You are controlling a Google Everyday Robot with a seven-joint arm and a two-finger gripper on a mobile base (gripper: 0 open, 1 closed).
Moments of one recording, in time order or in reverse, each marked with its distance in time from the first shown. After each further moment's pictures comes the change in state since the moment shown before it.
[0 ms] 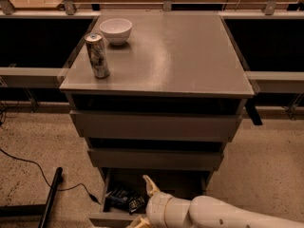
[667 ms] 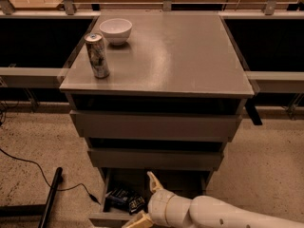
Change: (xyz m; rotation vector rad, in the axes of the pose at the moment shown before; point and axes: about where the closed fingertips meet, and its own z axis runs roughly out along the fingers) arm 0.008 -0.019 0.001 0.077 0.019 0.006
